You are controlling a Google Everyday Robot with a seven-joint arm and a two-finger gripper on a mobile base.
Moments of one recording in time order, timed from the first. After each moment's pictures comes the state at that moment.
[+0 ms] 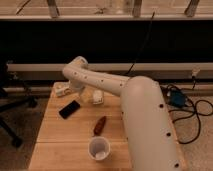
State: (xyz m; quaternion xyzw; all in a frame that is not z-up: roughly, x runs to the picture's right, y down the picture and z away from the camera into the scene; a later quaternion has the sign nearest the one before) arm -0.169 0.040 0.902 -0.22 -0.17 -0.36 0.89
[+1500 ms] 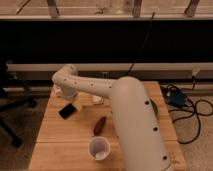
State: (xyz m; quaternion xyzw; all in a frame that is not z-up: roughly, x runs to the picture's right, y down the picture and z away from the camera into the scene) arm -0.208 0.101 0.896 -0.27 -0.19 -0.42 0.84
